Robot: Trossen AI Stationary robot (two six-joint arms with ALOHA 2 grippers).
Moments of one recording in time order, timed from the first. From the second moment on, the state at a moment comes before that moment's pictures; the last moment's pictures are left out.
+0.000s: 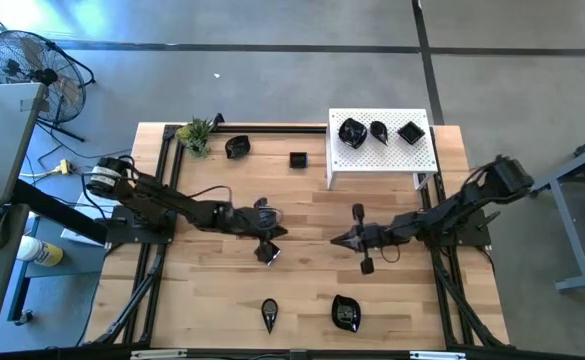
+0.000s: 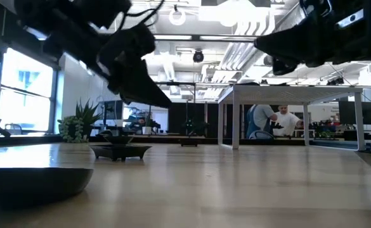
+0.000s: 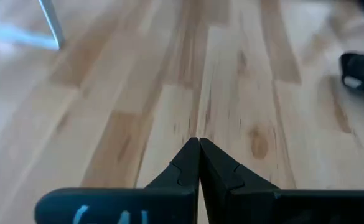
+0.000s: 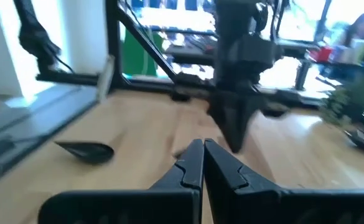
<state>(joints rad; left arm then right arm) -0.17 1.57 0.67 0.37 -0.19 -0.28 0.34 1.45 0.26 1.16 0.22 -0.04</state>
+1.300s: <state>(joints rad) -0.16 1.58 0.88 -0.45 -0.01 -0.77 0.35 1.36 0.23 1.01 0.33 -0.04</state>
